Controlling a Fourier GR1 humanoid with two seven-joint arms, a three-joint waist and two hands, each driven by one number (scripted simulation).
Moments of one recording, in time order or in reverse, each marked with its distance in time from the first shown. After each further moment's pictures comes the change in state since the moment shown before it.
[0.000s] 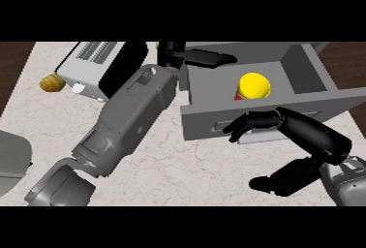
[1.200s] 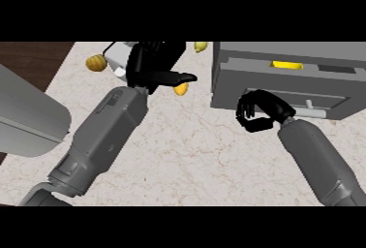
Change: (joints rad) left arm 0.284 0.095 0.016 -0.217 0.055 -0.172 -0.047; right arm -0.311 0.080 0.032 1.050 0.554 -0.382 -0.502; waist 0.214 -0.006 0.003
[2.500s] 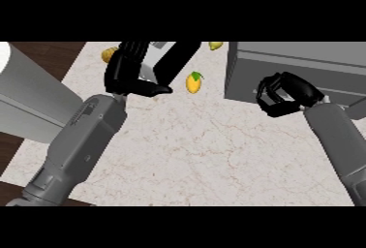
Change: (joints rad) left arm 0.133 0.105 -0.022 -0.150 0.015 -0.139 0.064; right arm -0.109 -0.082 -0.187 0.160 -0.199 0.213 -0.095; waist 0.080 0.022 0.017
